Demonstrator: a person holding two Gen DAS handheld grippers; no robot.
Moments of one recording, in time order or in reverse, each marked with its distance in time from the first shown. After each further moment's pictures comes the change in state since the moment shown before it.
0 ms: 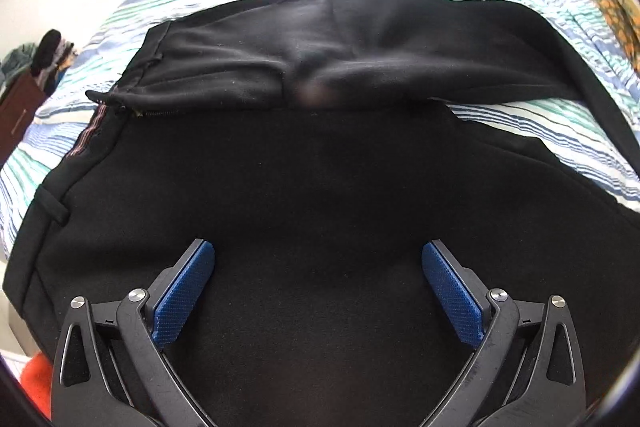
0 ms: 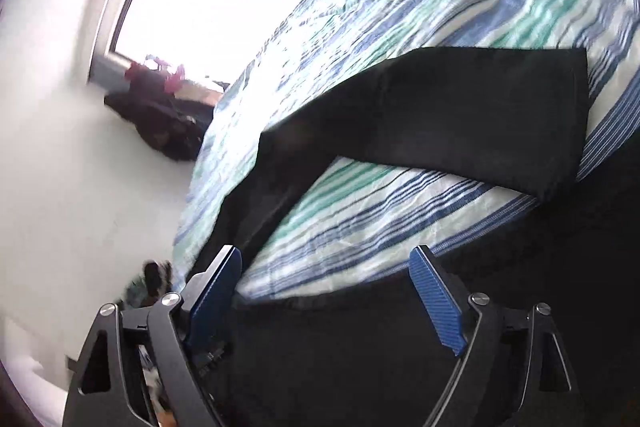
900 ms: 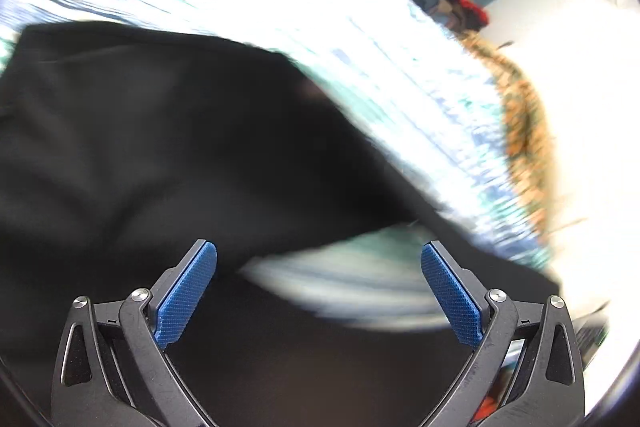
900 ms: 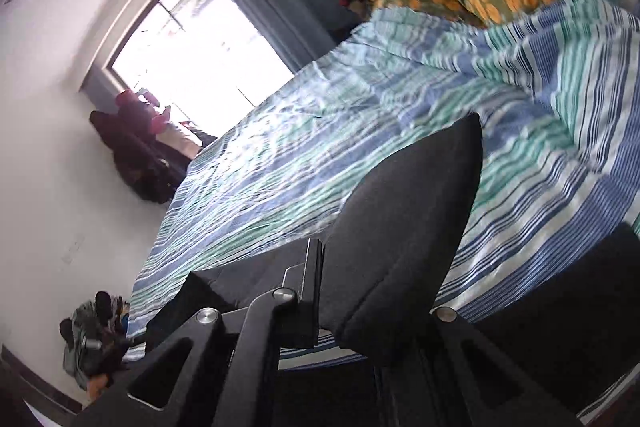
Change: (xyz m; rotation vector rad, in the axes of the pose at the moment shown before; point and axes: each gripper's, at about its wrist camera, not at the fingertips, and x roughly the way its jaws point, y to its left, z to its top) left arm -0.008 -0.010 0.145 -0.294 0.132 -0.674; right arm -0.150 0.063 0.054 -0.366 -0.267 -0.142
